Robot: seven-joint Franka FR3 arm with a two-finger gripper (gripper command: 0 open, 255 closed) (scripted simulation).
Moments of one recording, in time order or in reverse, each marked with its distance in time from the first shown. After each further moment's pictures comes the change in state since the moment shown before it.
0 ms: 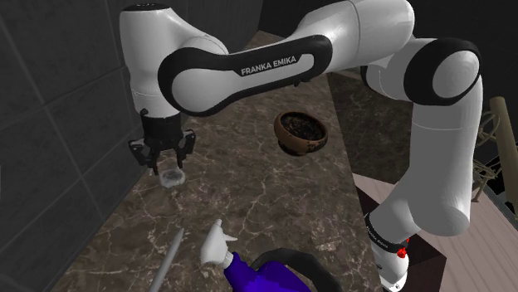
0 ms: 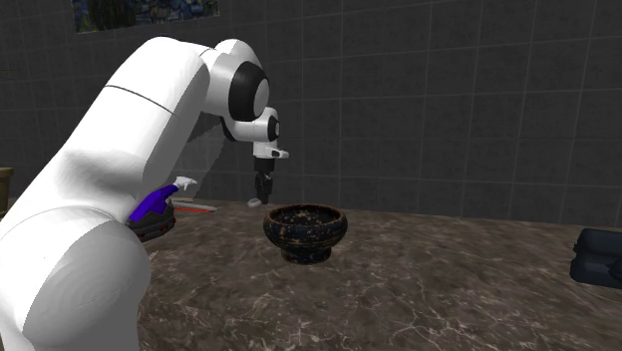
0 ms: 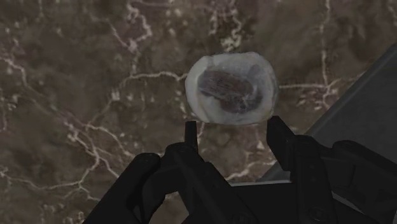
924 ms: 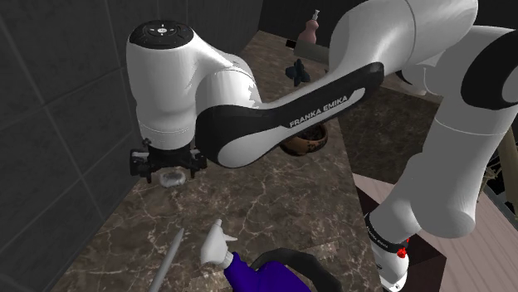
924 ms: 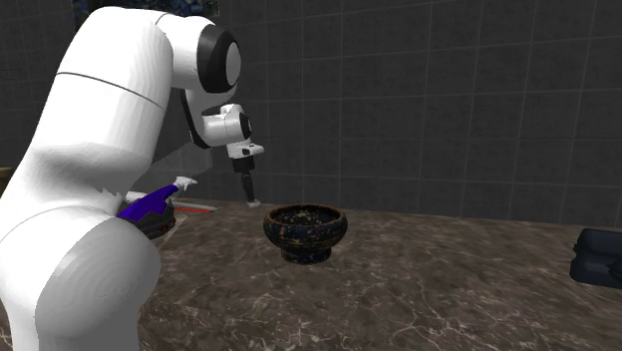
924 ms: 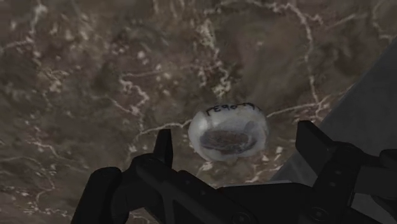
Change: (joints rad) arm 0.109 -0.199 -0.047 -0.267 -0.151 0.189 0.429
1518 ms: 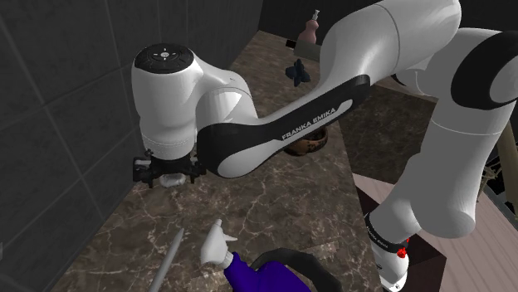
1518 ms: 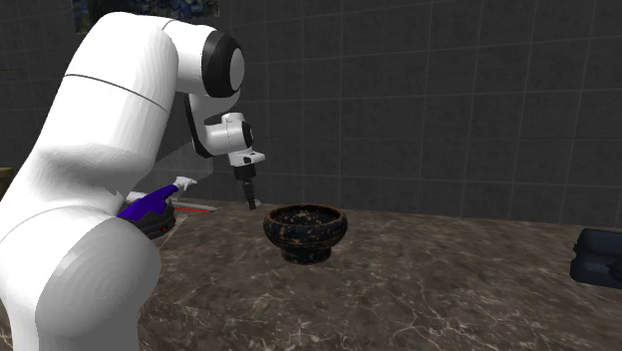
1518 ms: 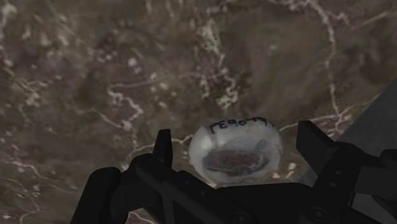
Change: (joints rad) arm 0.005 0.031 -0.017 -0.030 -0.034 0.058 0.031
